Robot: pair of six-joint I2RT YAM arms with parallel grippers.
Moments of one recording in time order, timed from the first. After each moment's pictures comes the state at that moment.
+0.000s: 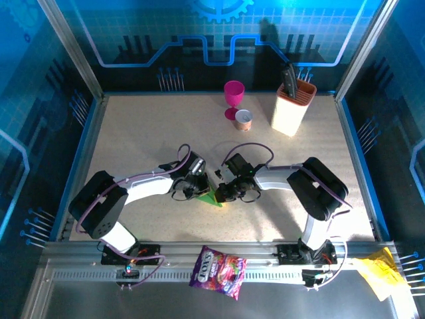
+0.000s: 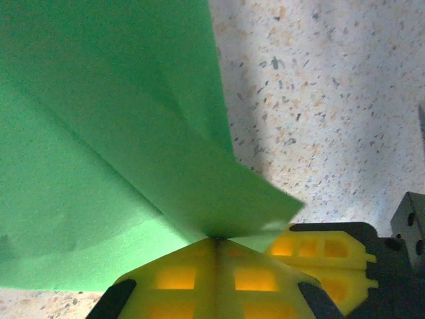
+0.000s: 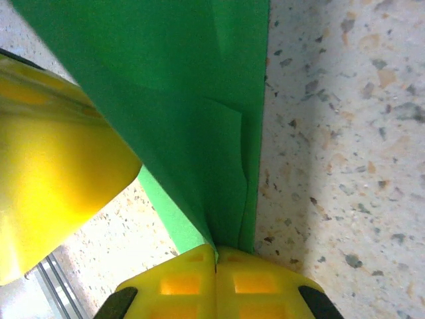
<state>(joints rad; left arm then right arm) -0.65 1.58 0.80 -0.30 0.24 -1.05 0.71 1.80 0.85 -0.21 -0.55 0.44</state>
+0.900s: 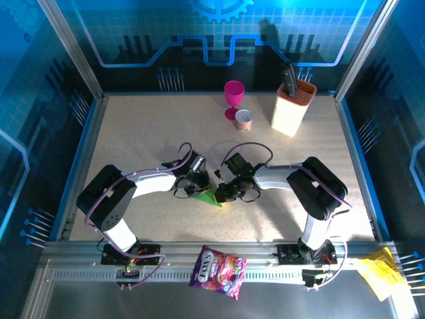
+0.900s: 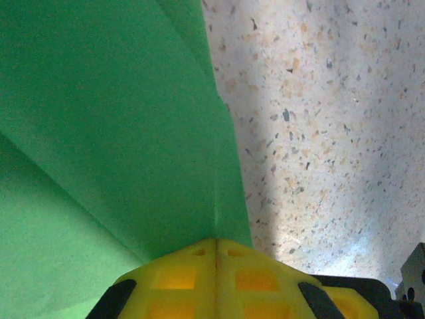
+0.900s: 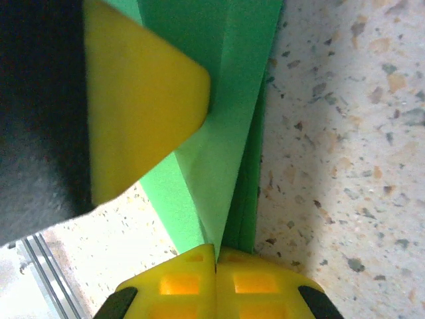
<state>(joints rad) -0.62 1.66 0.81 -0.23 0.25 -1.05 0.71 1.80 0.86 -0.22 -0.56 0.41</state>
